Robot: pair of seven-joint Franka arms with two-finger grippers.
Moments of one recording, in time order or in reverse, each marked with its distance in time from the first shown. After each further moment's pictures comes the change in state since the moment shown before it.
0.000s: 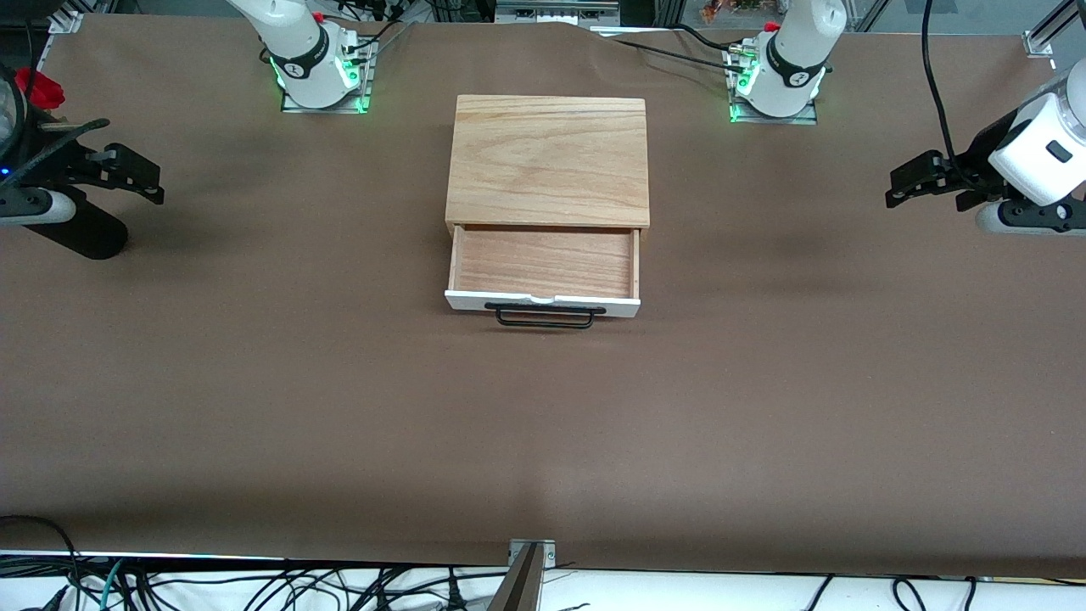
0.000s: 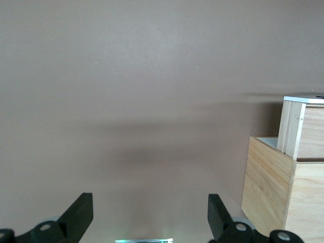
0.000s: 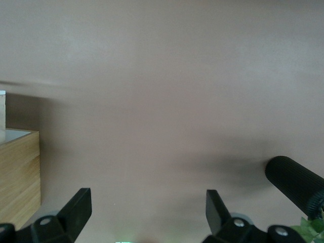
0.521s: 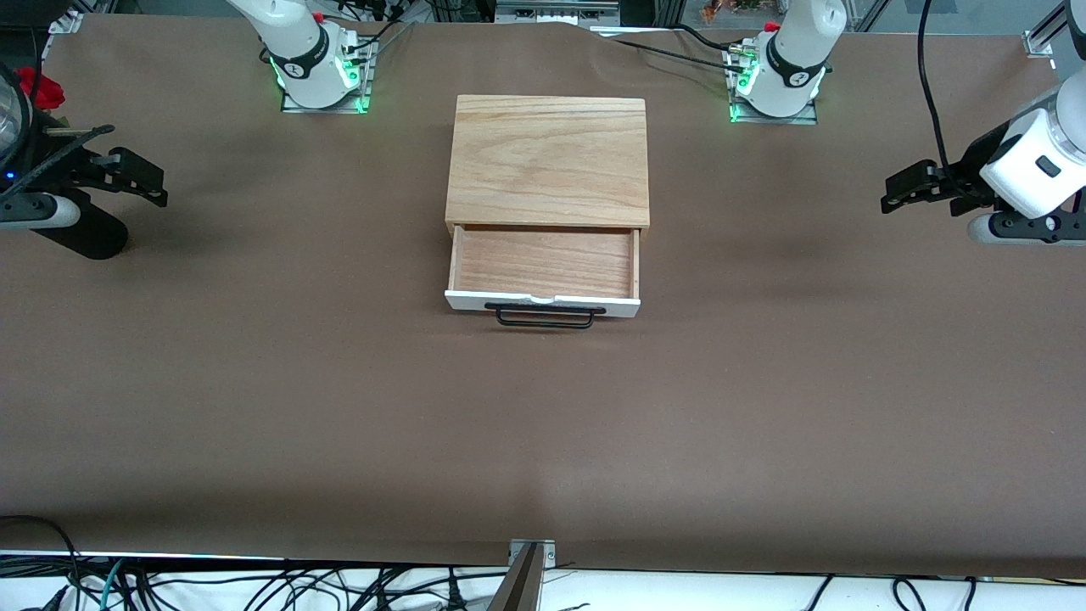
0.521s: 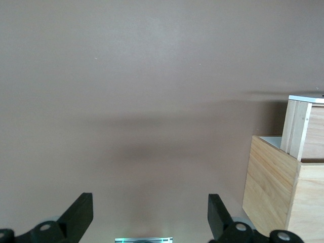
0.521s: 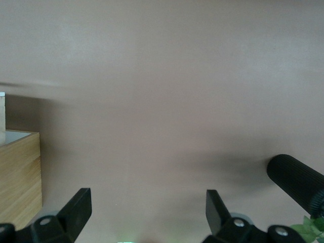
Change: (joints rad) left arm -0.002 0.018 0.011 -0.001 -0.001 0.000 0.000; right arm 0.000 0.002 0.004 0.001 0.000 0.000 0.016
